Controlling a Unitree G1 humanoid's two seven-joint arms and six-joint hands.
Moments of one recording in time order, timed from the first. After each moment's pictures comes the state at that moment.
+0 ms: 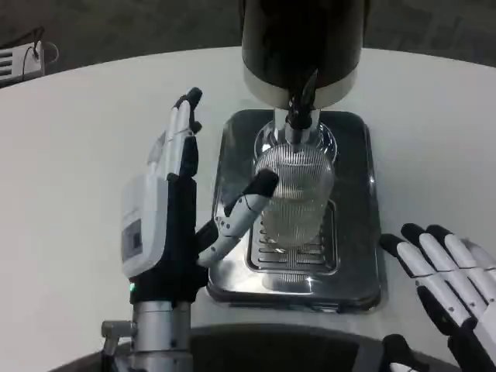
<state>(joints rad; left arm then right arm) -0.39 0.13 -0.18 0.17 0.59 -0.31 0.60 0.44 -0.35 -0.15 -0.63 -0.86 -0.40 -0.12</state>
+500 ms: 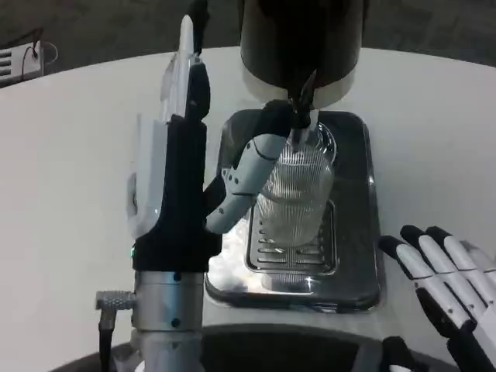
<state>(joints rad) -0.36 0.04 -0.17 -0.23 0.51 -0.25 0.37 0.44 -0.35 -0.15 -0.64 -0.86 -0.40 -0.12</state>
